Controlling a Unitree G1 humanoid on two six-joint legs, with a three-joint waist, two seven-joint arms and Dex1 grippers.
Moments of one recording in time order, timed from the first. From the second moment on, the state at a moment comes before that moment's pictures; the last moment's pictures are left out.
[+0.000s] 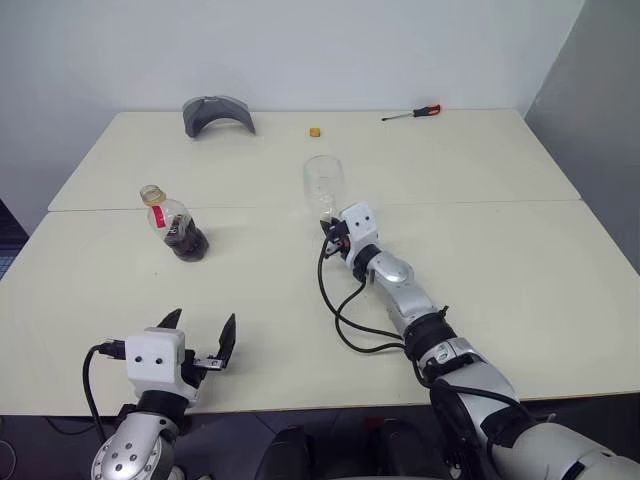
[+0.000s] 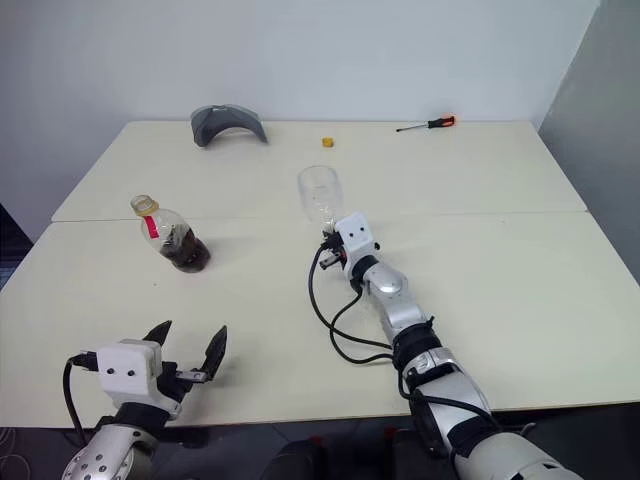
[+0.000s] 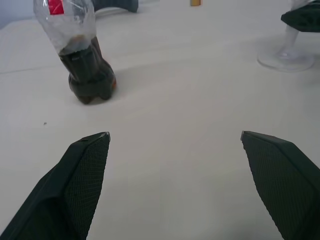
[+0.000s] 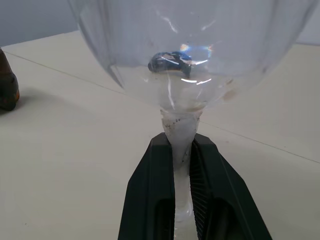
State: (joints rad) left arm 0.50 0.22 0.24 -0.61 -0.20 0.18 -0.26; right arm -0.81 0.10 0.10 0.86 0.01 -0.16 0.33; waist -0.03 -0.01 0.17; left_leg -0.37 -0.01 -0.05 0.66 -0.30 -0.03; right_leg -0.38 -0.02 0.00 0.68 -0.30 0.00
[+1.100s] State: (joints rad) left arm 0.41 0.24 0.20 -0.68 -0.22 0.30 -0.25; right arm -0.81 0.13 0.10 0.90 0.02 -0.23 0.35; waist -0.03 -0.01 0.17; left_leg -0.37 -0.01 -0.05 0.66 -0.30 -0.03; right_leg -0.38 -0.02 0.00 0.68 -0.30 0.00
